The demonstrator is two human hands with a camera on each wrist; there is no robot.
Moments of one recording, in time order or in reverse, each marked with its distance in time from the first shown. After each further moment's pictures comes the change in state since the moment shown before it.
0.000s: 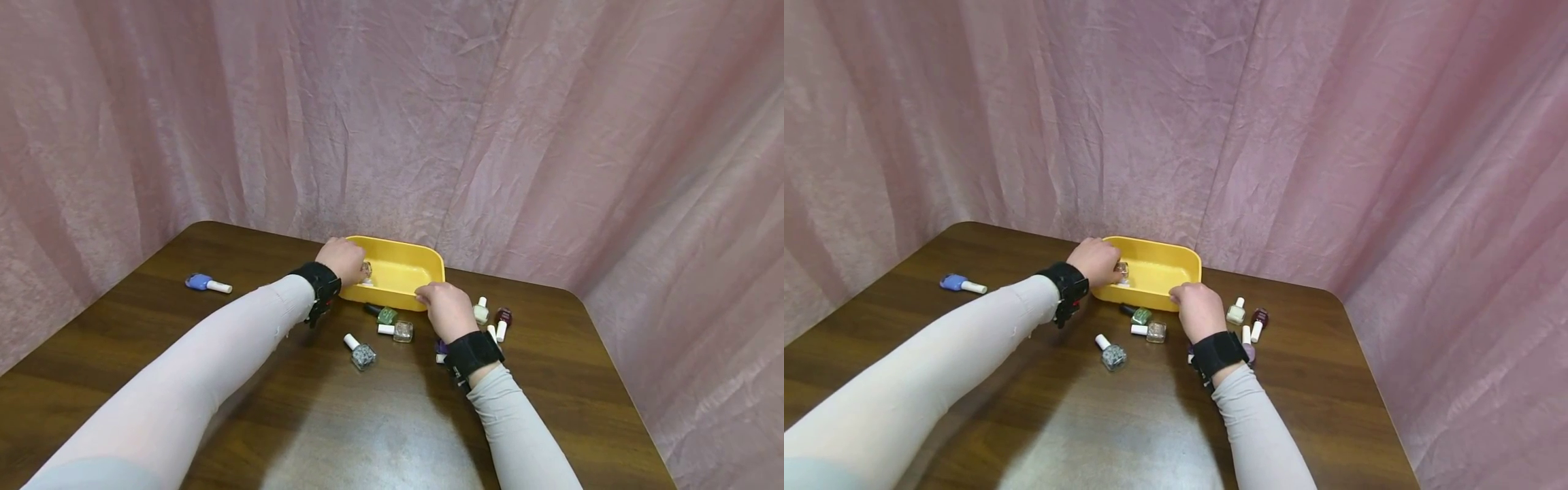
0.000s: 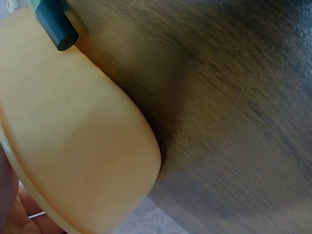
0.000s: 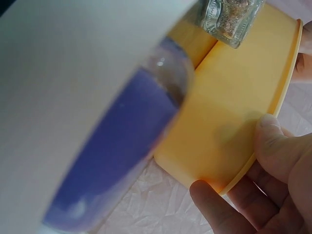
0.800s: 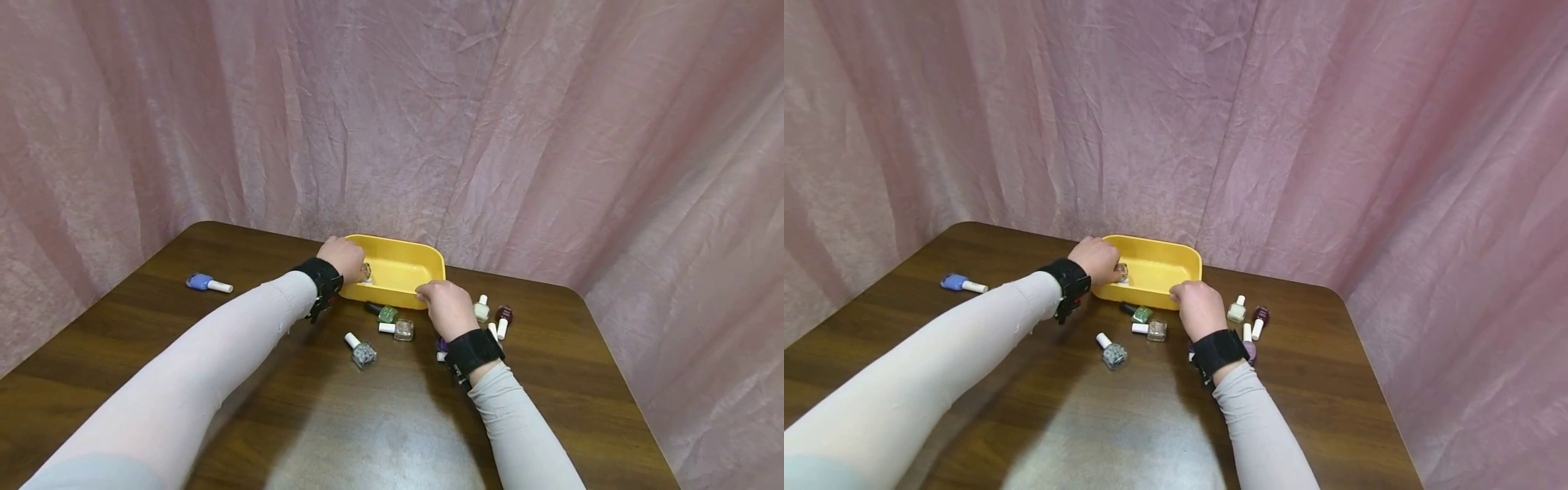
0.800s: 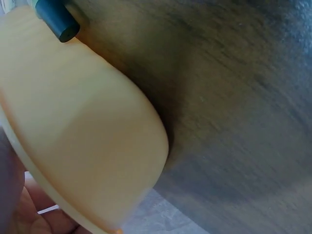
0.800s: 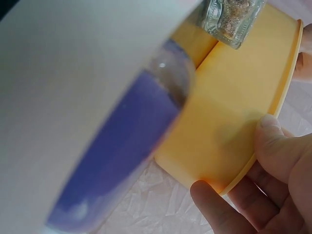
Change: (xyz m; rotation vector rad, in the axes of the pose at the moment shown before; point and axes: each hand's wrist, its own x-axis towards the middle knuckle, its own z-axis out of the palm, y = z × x) left_hand 0.006 -0.002 -0.003 0.028 -0.106 -0.005; right_hand 0.001 -0.003 -0.001 -0.006 -0.002 0.009
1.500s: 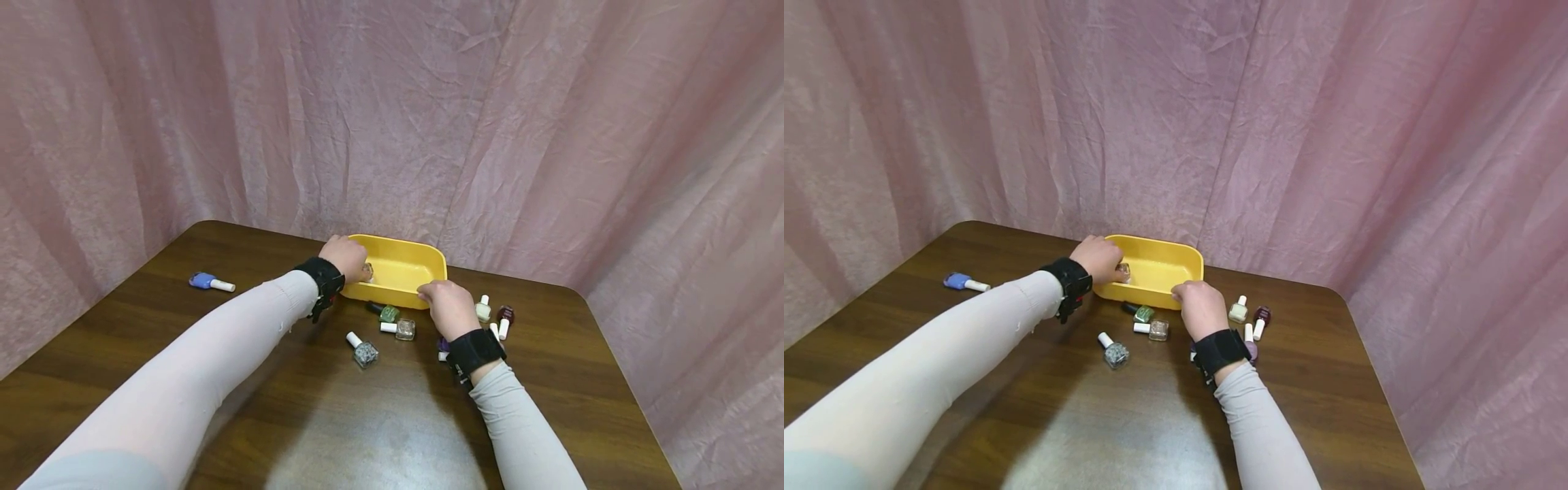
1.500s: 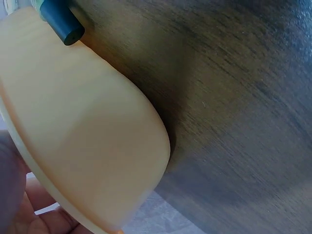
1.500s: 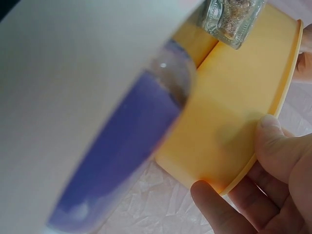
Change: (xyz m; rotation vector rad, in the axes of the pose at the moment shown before) left_hand -0.008 0.005 -0.009 -0.009 -0.014 -0.004; right_hand 0.000 0.001 0.002 0.008 0.002 0.004
